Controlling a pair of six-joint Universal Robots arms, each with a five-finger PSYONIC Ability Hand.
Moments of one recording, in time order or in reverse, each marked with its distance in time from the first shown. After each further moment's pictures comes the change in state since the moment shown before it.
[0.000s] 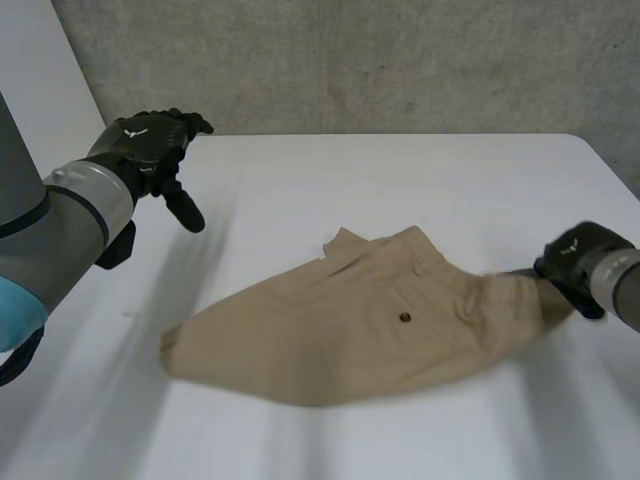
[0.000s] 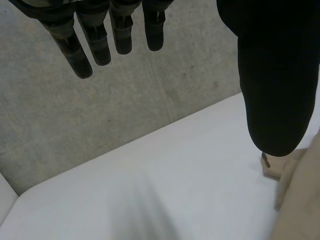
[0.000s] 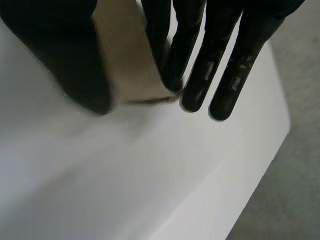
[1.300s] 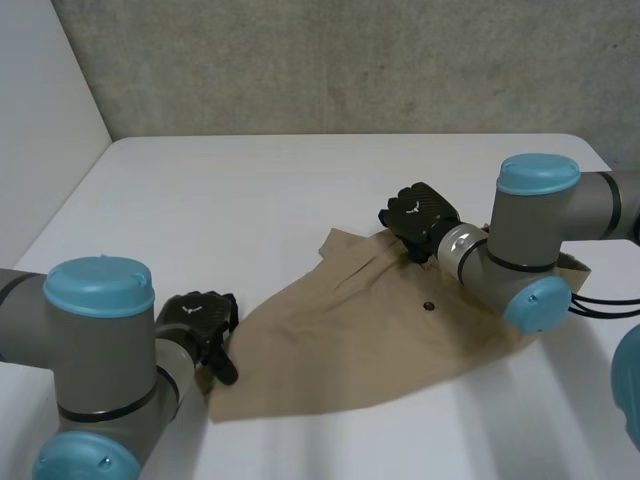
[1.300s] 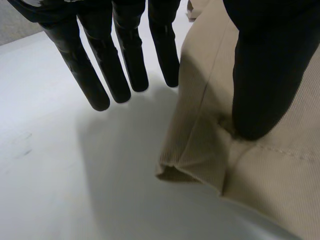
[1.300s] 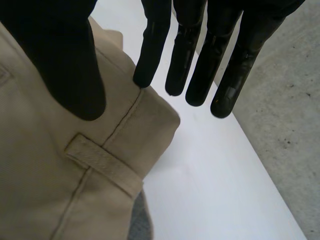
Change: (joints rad) left arm -0.135 -0.172 -0.457 0.263 -0.147 -0.052; right arm 0.250 0.544 -0.526 -0.335 -0.314 0.300; left_hand 0.387 0.384 0.379 0.384 0.361; right_hand -0.028 -0.017 -0.070 -0.078 -0.096
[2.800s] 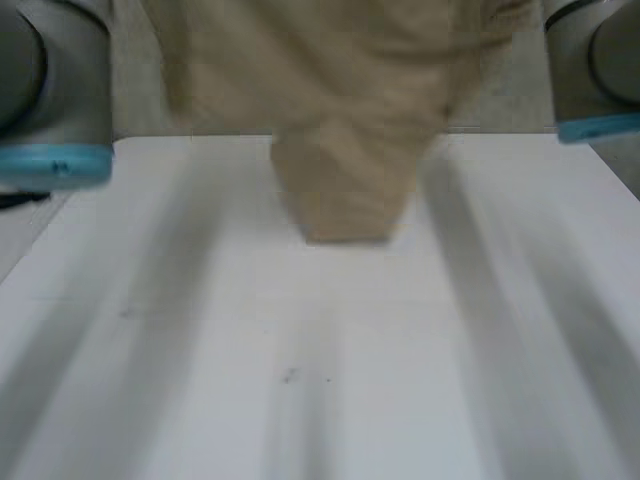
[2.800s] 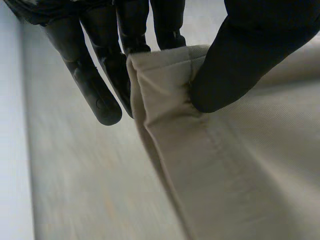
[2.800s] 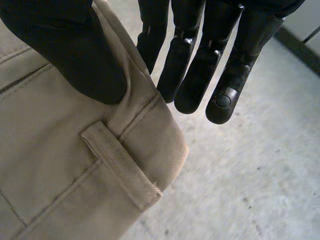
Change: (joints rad) left arm 0.044 0.125 0.761 0.302 -0.006 0.142; right arm -0.047 -0.275 -0.302 -0.522 0.173 0.218; left_hand 0.524 0.606 0.600 0.605 0.562; right_hand 0.260 0.317 0.320 0.328 0.304
